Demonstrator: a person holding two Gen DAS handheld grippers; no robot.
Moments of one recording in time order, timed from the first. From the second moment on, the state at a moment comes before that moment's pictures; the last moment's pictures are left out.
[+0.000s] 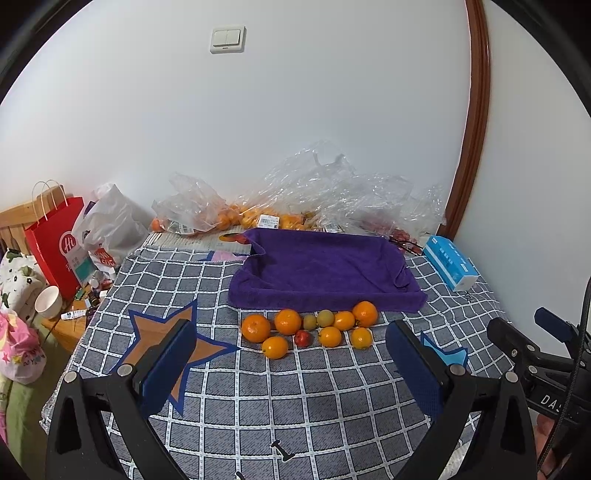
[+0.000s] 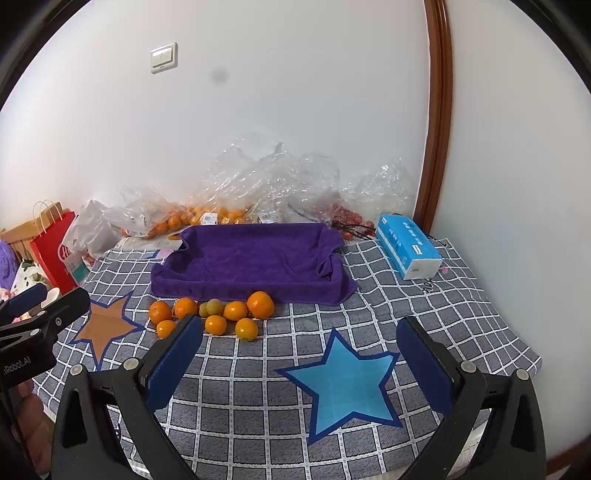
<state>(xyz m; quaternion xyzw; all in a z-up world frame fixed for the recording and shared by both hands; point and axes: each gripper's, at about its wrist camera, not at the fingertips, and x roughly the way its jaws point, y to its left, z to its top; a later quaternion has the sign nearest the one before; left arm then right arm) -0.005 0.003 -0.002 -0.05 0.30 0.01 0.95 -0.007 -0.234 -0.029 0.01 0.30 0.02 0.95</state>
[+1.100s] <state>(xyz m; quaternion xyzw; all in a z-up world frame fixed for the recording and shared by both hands) -0.005 -0.002 -0.002 -0.05 0.30 0.01 0.95 -0.011 -0.234 -0.028 0.02 0.29 0.03 0.96</state>
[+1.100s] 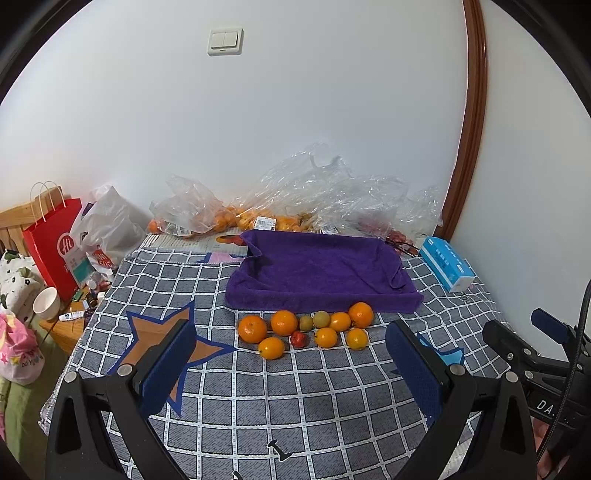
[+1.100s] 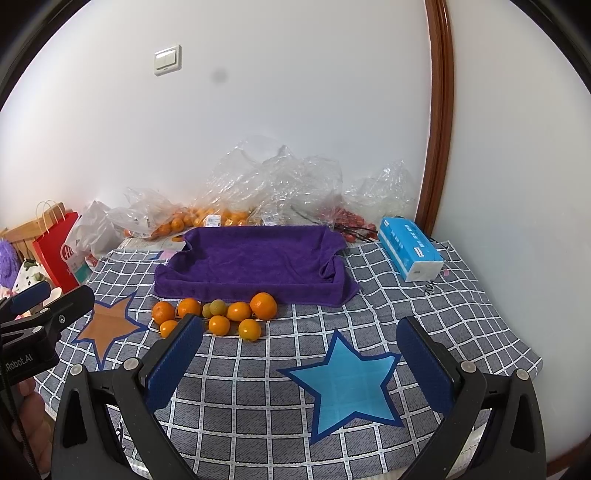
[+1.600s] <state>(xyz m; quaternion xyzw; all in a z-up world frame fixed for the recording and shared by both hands) -0.006 -0.001 -0.002 -0.05 0.30 0.01 0.95 -0.013 -0.232 -0.028 0.01 0.29 0.03 0.96</state>
